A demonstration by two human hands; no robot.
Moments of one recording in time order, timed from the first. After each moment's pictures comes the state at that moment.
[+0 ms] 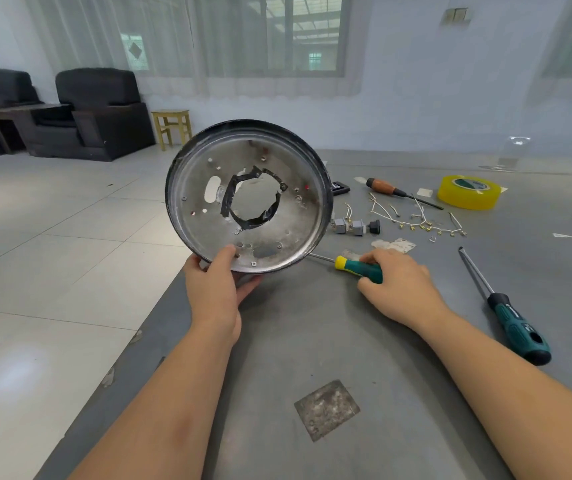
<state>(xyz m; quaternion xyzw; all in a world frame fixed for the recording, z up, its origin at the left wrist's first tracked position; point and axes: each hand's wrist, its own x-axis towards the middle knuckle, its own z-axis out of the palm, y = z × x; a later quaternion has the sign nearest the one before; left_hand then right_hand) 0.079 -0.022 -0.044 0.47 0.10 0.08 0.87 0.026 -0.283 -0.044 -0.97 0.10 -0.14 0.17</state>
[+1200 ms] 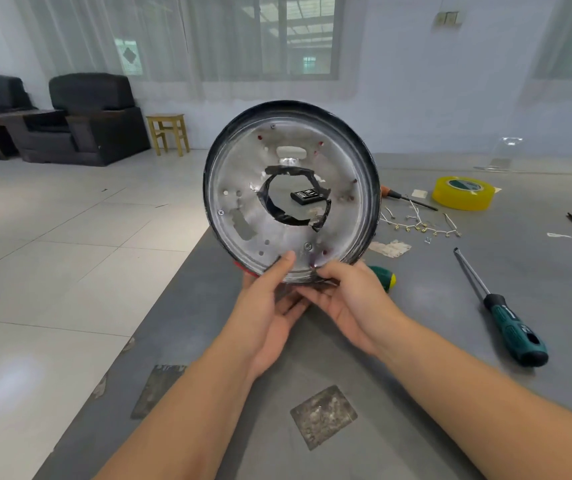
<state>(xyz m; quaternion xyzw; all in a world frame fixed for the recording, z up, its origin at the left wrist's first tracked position) 0.032 -0.062 -0.032 0.46 -0.03 -0.18 0.87 0.020 -0.196 -0.028 -0.48 0.04 -0.06 0.87</state>
